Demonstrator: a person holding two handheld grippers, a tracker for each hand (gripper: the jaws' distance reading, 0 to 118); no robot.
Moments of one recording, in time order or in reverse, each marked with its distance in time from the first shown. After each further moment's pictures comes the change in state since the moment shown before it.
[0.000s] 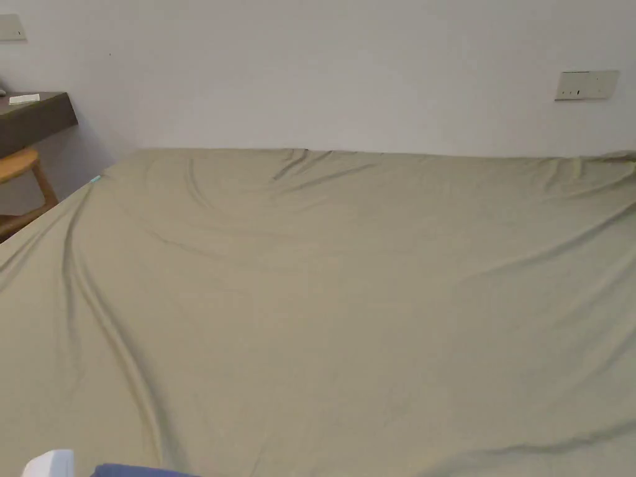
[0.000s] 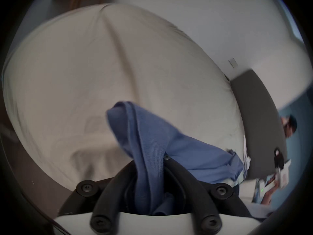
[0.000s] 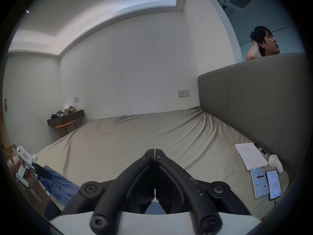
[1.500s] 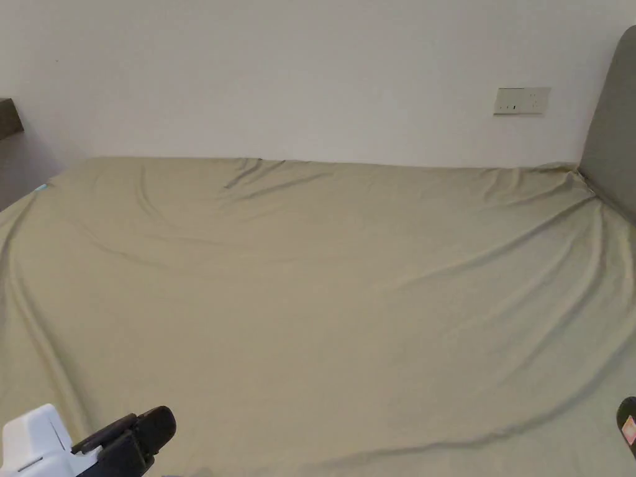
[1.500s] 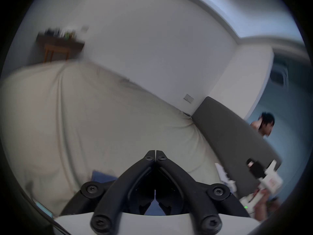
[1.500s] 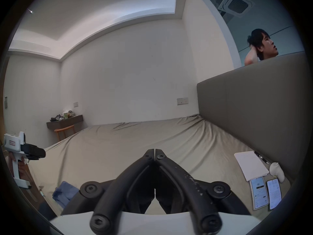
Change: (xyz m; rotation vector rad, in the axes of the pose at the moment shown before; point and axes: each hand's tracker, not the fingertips) left arm 0.105 -0.020 -0.001 0.455 -0.288 0.001; right arm 0.023 -0.001 -0.019 0.059 0.001 0.017
